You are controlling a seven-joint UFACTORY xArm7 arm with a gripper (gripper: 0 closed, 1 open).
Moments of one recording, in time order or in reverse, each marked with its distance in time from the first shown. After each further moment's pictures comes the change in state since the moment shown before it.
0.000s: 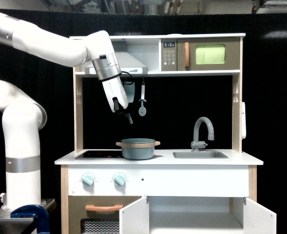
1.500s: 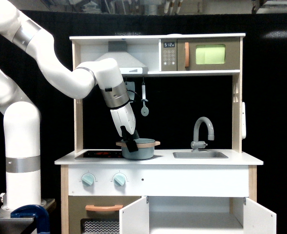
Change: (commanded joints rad) arm 0.226 0.184 -0.212 -0.128 0.339 -0.316 -0.235
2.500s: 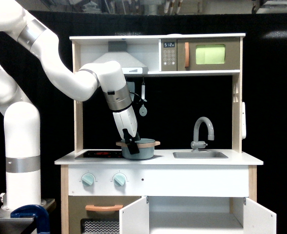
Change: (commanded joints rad) arm 0.033 0.077 -0.067 0.052 -0.013 0.037 -0.090
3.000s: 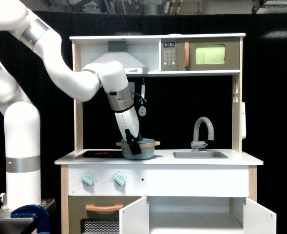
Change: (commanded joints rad) arm 0.014 0.022 -0.006 0.011 0.009 -0.012 -0.005
